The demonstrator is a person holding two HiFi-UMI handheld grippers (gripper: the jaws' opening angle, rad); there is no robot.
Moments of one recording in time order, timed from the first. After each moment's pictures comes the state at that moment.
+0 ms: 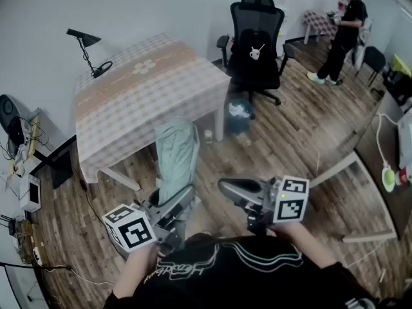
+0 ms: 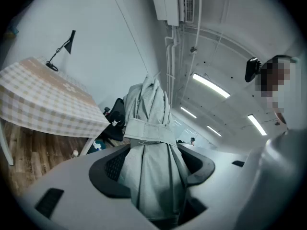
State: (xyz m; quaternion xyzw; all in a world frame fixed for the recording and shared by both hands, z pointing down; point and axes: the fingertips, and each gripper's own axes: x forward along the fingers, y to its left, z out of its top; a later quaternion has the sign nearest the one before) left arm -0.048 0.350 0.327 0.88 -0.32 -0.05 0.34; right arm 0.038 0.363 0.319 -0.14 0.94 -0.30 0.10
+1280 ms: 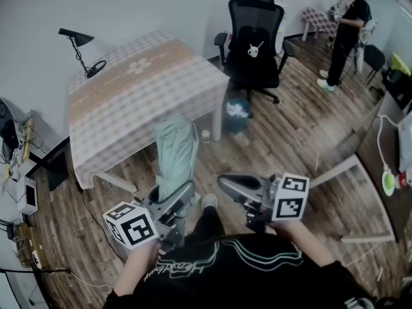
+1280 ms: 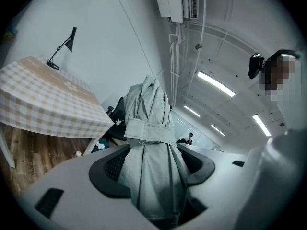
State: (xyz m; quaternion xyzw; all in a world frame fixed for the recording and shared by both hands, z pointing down) left arm -0.049 0.302 0.346 0.88 -0.33 -0.03 0.35; right arm 0.038 0.318 0.327 -0.16 0.94 -0.30 0.10
